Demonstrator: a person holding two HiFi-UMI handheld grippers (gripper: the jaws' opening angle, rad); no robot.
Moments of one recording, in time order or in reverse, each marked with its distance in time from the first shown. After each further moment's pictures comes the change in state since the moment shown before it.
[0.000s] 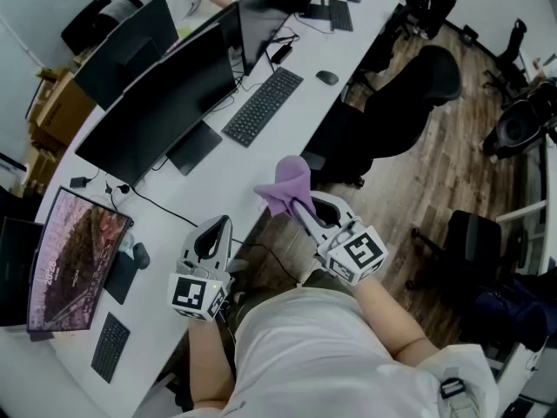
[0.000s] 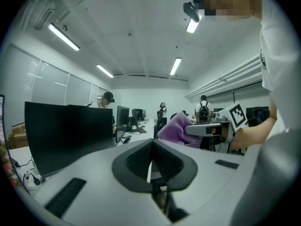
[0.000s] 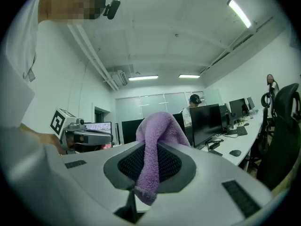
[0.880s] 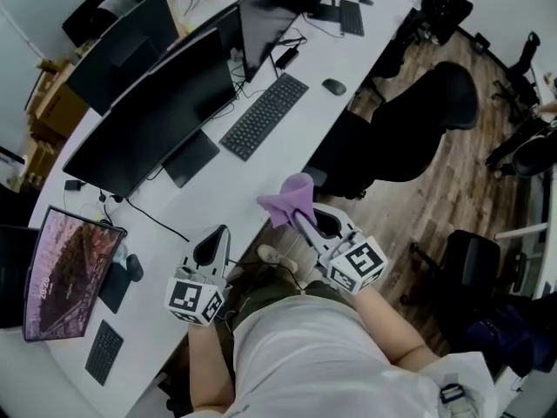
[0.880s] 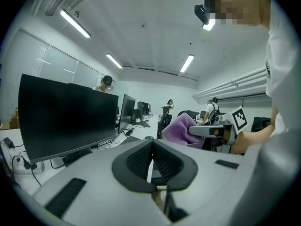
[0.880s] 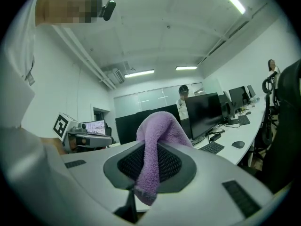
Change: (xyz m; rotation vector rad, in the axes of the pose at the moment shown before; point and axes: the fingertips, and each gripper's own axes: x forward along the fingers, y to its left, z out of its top) left arm 0.064 0.030 -0.034 -0.135 0.060 0.037; right arm 0.032 -0.067 -0.025 0.077 0.060 0.031
